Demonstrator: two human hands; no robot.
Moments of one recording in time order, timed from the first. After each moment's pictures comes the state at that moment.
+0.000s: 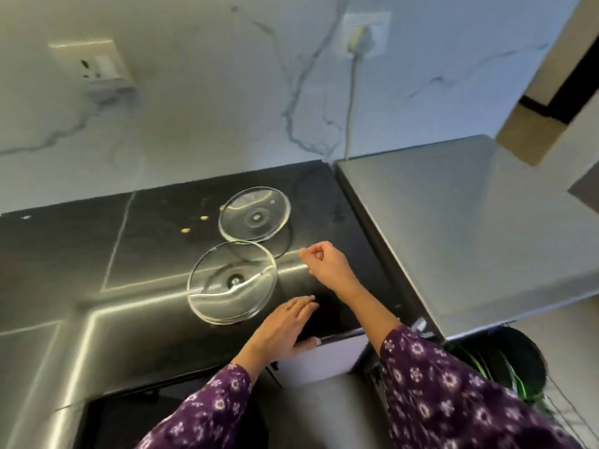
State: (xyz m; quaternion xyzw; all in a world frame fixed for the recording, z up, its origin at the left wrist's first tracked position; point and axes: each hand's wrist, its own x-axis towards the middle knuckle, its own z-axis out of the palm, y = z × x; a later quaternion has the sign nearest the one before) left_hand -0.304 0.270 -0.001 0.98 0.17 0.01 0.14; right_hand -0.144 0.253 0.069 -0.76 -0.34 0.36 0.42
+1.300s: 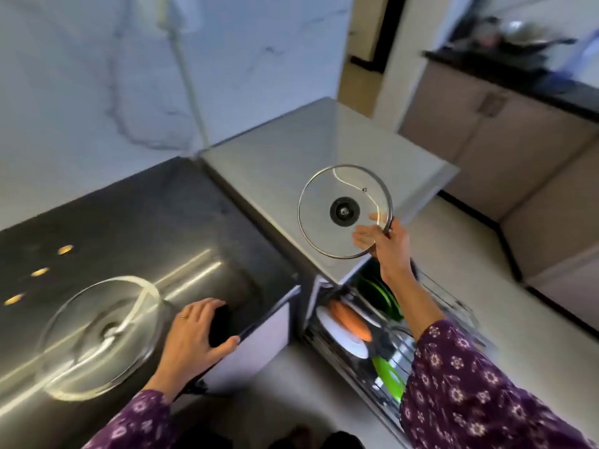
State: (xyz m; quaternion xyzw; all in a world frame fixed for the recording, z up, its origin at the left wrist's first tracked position) left_hand -0.282 0.280 -0.012 0.98 0.14 0.09 0.14; right_hand -0.004 0.021 0.078 -0.72 0.00 0.11 0.69
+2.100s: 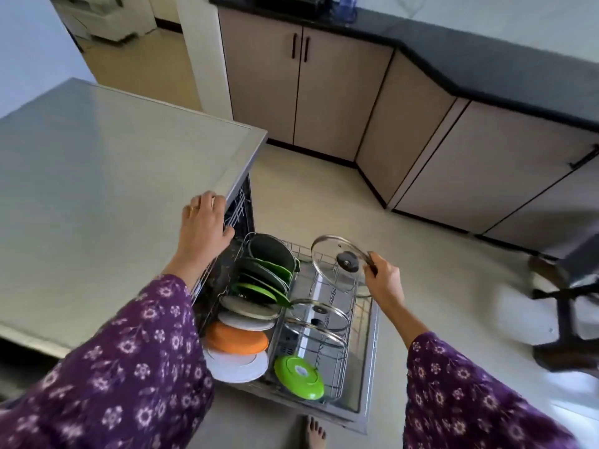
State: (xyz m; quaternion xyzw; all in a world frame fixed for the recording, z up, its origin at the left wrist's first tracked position) left_hand 0.160 0.023 -0.005 0.99 -0.08 0.08 0.02; right_hand 0.097 -0.331 -0.087 -0.93 0.09 -0.04 0.36
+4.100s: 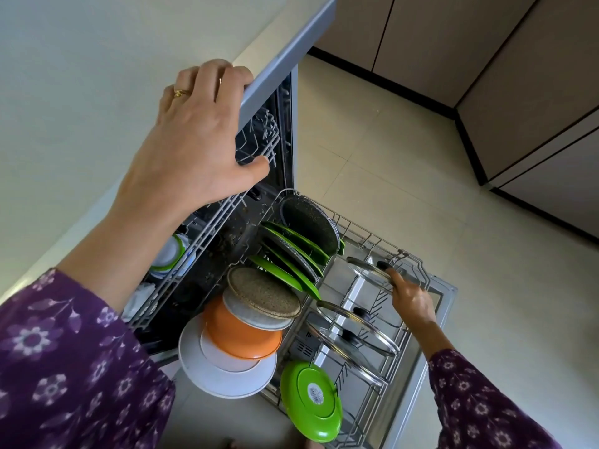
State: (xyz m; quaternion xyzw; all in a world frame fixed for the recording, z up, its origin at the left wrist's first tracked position) left_hand 0.255 0.004 -0.053 0.99 -0.04 0.10 0.03; right_hand 0.215 -0.365 -0.387 -0.98 -0.08 0.09 0.17
